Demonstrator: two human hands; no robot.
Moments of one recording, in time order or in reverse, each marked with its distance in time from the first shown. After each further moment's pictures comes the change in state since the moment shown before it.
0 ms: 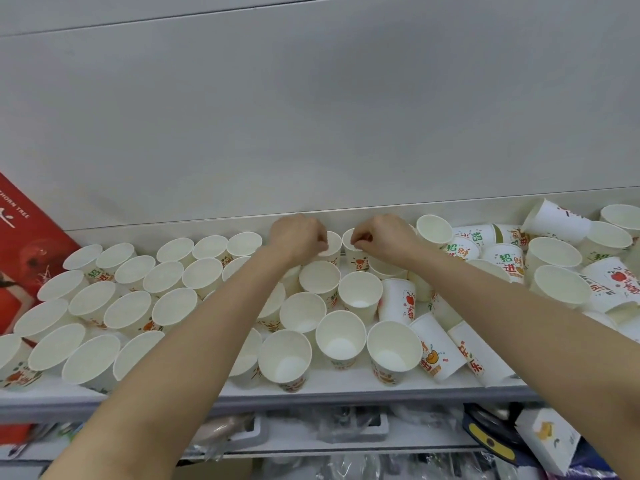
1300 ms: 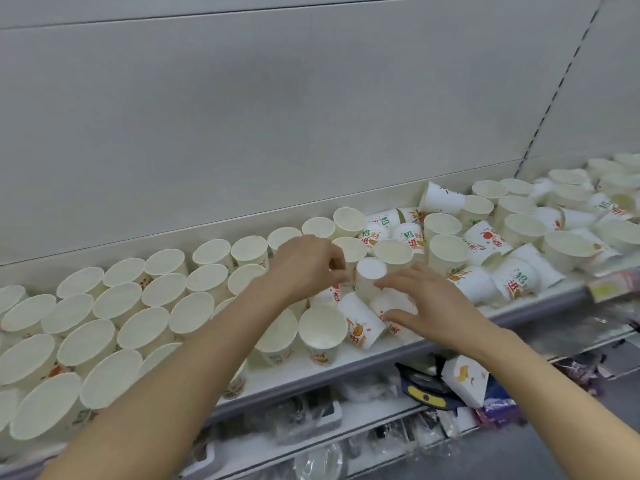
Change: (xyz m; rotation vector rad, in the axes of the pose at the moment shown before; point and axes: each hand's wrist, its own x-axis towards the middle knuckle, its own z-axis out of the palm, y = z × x) left_hand -0.054 0.134 -0.027 -0.203 -0.047 0.363; right_hand -0.224 0.036 -0.037 -0.026 0.118 0.140
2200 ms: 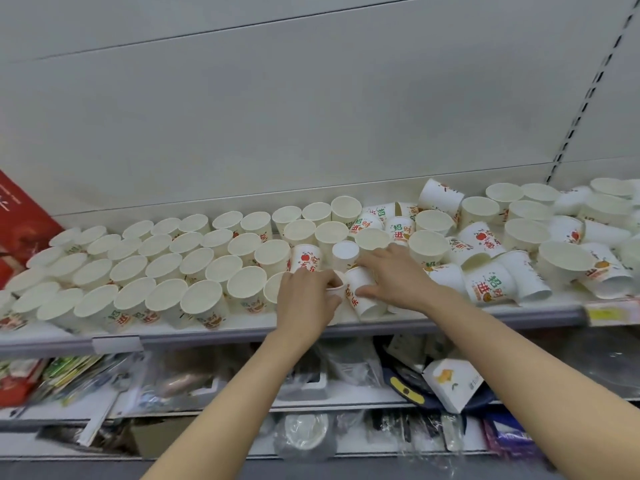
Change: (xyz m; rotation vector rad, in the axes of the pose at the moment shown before) left_hand -0.059 0.116 0.069 -0.039 0.276 -0.481; right_hand 0.018 0.048 -0.001 -0.125 -0.194 -0.173
